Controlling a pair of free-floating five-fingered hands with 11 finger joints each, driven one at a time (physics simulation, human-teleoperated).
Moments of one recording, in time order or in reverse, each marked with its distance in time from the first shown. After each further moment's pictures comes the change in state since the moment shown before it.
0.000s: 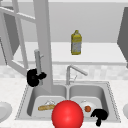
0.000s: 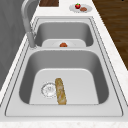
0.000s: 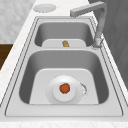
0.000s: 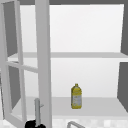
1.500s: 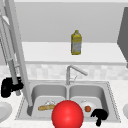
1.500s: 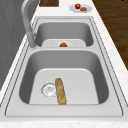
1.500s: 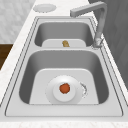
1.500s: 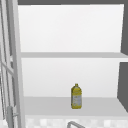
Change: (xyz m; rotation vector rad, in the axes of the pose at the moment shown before) left hand -0.007 0.150 0.040 -0.069 -0.116 0.186; right hand 0.000 0.000 0.000 0.000 0.000 0.000
